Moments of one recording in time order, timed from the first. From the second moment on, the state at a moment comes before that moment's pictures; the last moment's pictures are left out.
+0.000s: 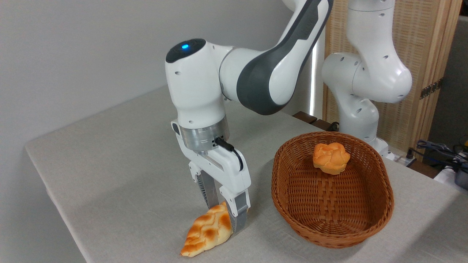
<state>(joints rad) 0.05 0.02 -0.01 -2.12 0.07 2.15 0.82</state>
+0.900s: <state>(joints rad) 0.05 0.02 -0.01 -2.13 0.07 2.17 0.82</state>
